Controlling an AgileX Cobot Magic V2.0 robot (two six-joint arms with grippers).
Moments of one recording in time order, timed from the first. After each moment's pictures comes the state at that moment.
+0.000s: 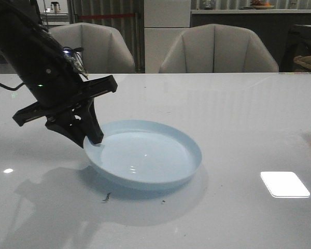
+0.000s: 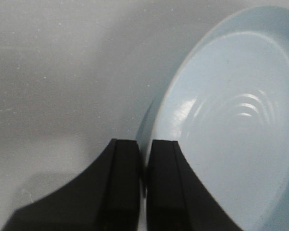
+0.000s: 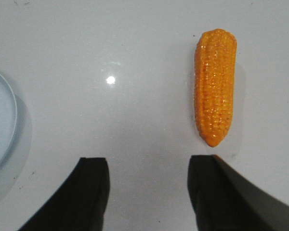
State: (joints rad) left arm -0.37 1.92 -1.29 -0.51 0.74 0.09; right arm 0.05 0.99 -0.56 0.10 0.37 0.10
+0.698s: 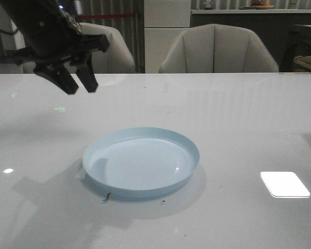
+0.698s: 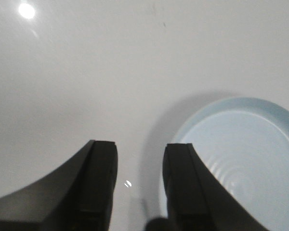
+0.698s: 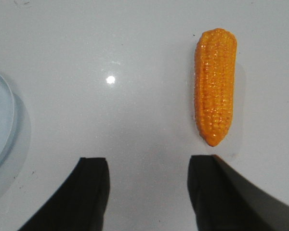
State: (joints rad) left arm -0.35 1.86 -1.49 -0.20 0.75 0.09; right arm 0.05 0.99 -0.56 0.10 0.37 0.10
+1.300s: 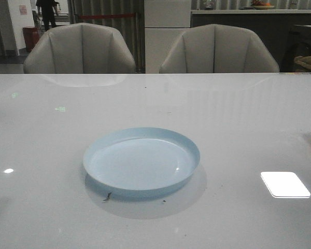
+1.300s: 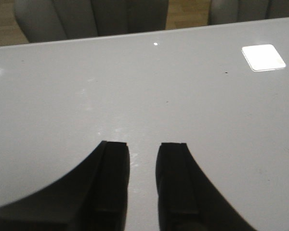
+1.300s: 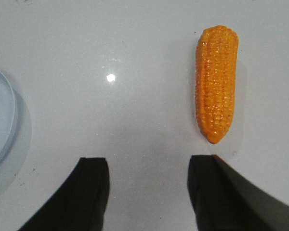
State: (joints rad) left arm -0.13 1.51 -1.35 -0.02 0.42 0.08; right arm 0.05 0.99 -0.56 0.10 0.38 0.10
